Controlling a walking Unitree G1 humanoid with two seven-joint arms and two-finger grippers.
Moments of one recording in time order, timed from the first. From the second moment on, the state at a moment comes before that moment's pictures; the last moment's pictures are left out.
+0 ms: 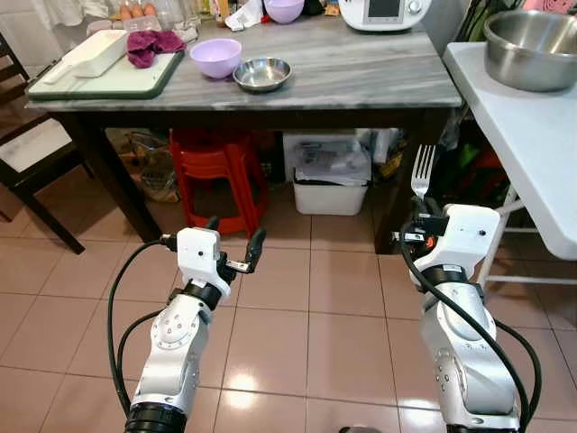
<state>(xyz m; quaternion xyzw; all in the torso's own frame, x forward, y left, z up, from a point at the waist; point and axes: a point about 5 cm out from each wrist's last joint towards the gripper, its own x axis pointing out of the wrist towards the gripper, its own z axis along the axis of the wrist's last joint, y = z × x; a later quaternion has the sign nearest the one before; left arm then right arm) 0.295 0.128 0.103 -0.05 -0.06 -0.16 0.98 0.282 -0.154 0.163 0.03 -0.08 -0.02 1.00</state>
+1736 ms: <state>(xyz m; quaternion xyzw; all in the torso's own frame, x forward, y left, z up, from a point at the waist) 0.293 0.118 0.098 -0.05 -0.05 -0.18 0.98 0.285 -0.150 0.162 0.04 -0.08 -0.02 1.00</state>
